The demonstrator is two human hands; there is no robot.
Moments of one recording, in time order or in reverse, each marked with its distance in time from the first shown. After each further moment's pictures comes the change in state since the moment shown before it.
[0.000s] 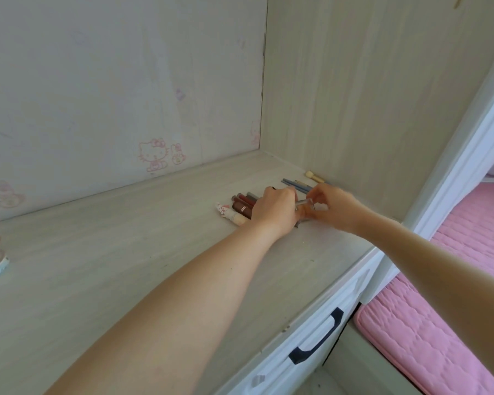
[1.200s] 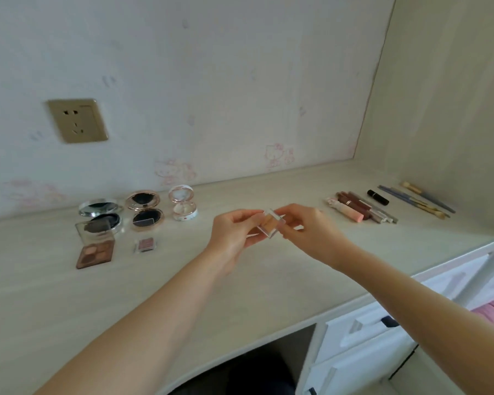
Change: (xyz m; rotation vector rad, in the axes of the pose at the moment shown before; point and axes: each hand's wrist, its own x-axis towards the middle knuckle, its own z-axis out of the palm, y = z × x) left_hand -0.264 -0.120 -0.144 -1.253 0.460 -0.477; right_hand -0.138 -0.231 0.104 0.329 -0.108 -0.494
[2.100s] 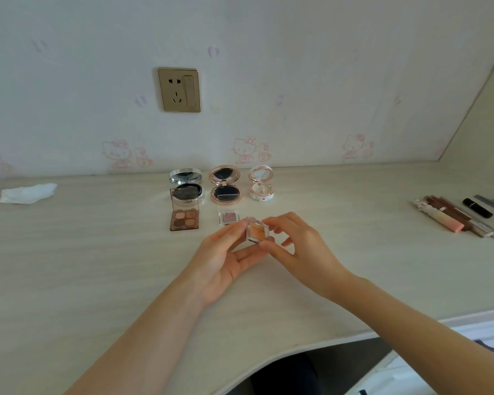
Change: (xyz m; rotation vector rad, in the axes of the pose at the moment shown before) left_hand -0.074 0.007 -0.163 -0.443 -0.042 -0.116; right_hand -0.007 -0.094 0.135 0.021 -0.112 -0.307
